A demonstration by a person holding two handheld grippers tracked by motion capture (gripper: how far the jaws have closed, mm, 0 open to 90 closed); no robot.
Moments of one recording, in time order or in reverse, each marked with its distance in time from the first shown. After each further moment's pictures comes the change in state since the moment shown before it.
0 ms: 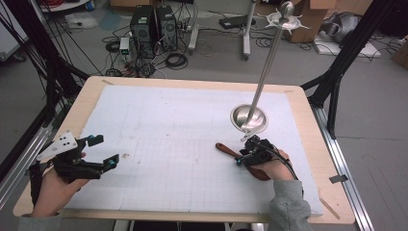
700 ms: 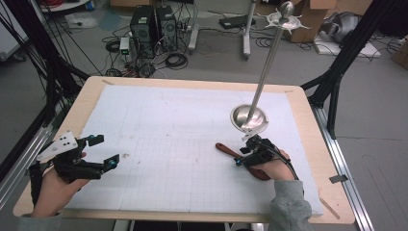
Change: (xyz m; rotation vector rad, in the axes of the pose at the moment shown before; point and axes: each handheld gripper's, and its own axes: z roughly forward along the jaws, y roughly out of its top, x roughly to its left) left arm -0.001 0.001 0.000 -0.007 -0.002 0.006; right arm -0.001 0.000 -0.004 -0.038 0.030 0.010
